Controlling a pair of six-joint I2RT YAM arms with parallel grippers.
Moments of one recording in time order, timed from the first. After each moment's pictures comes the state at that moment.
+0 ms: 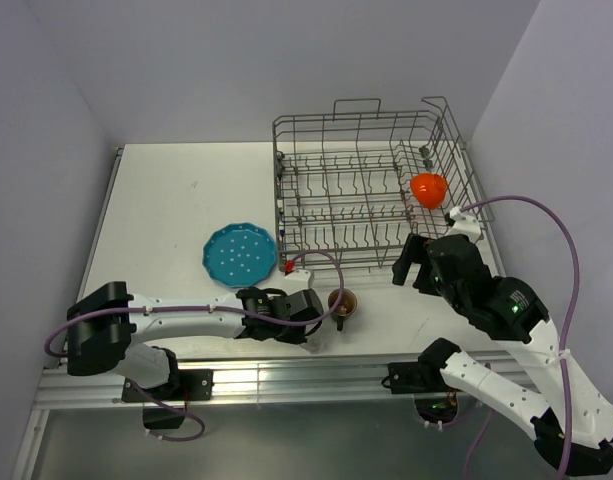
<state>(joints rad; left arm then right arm) -1.30 1.47 0.91 -0.55 -0.27 -1.03 0.64 0.69 1.07 -1.15 0.43 0.69</state>
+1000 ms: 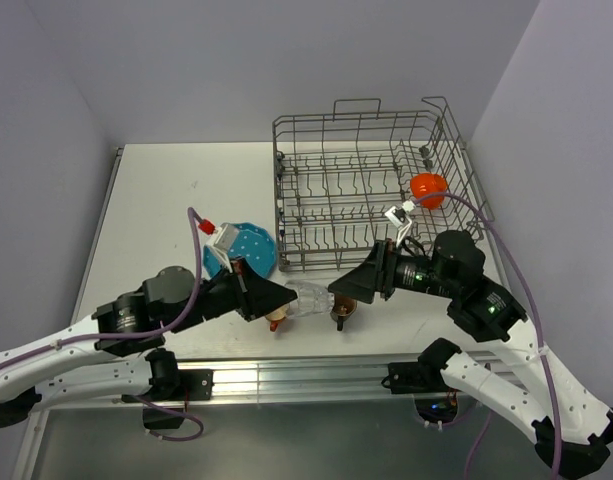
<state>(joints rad) -1.24 0.74 0.89 -0.28 -0.13 -0.93 0.64 0.65 0.90 -0.52 -0.52 0.80</state>
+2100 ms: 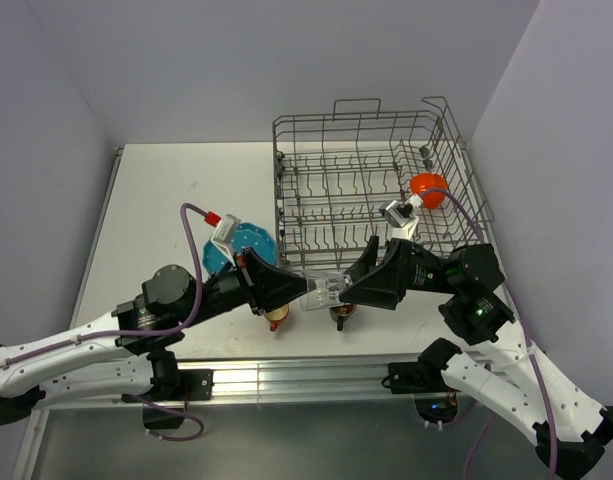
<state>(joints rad) -1.24 0.78 0.81 0.15 -0.02 -0.94 0.65 0.62 0.75 0.18 -0.84 1.23</state>
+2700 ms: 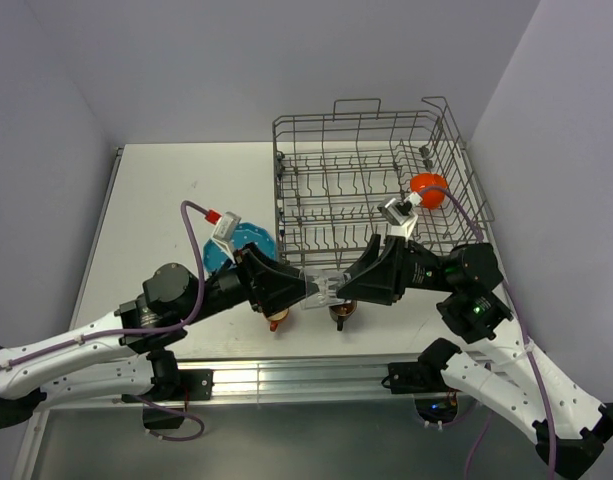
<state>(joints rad) -1.21 0.79 0.80 0.20 0.01 -0.96 0.65 0.64 0.74 0.23 -0.84 1.26</state>
